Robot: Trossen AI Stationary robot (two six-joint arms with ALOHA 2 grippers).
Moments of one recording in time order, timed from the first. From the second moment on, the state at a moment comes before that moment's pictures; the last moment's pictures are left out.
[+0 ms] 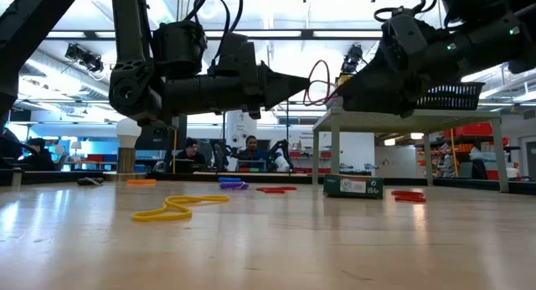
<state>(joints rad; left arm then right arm) 0.06 2.05 0.70 1.57 0.02 0.01 0.25 1.37 0.39 0.66 0.54 0.35</state>
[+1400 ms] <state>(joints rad) -0.02 1.82 0.37 1.57 -0.11 -0.07 0.36 1.41 0.48 0.85 0.73 0.02</state>
